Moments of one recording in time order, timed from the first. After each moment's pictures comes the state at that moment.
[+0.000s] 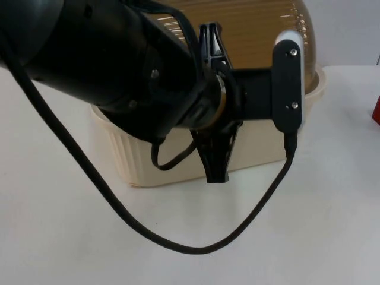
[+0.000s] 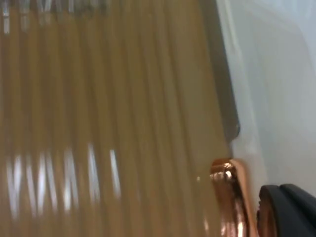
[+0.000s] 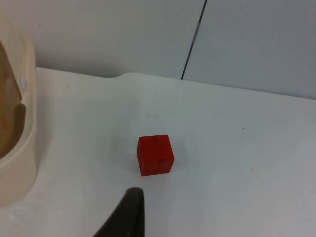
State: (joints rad) right arm 0.04 0.94 -0.94 -0.20 0.62 0.00; left arm -0.87 1.88 -1.02 1.73 0.39 -0.78
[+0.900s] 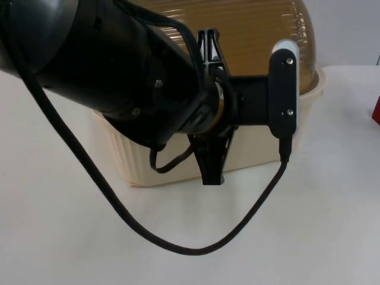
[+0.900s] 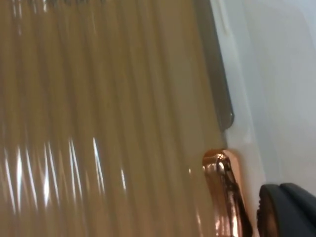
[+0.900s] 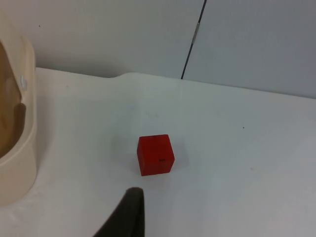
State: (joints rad) right arm 0.04 0.94 -0.94 -0.20 0.62 0.01; left arm -0.86 1.90 -1.02 1.74 0.42 -0.79
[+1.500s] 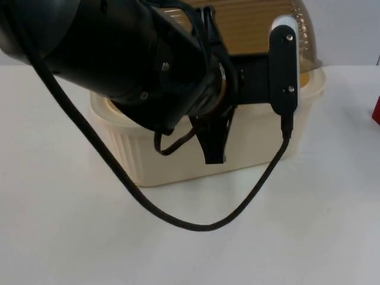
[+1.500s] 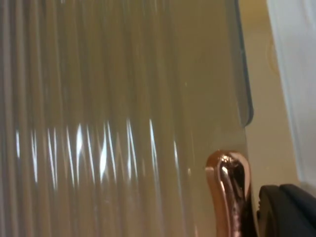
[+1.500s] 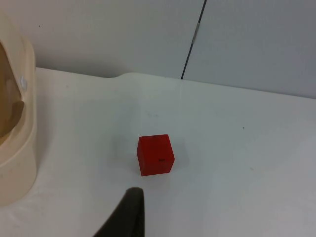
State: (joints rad) right arm 0.04 0.94 -0.94 -0.20 0.62 0.01; left arm -0.86 1.90 -1.06 1.74 0.49 -0.79
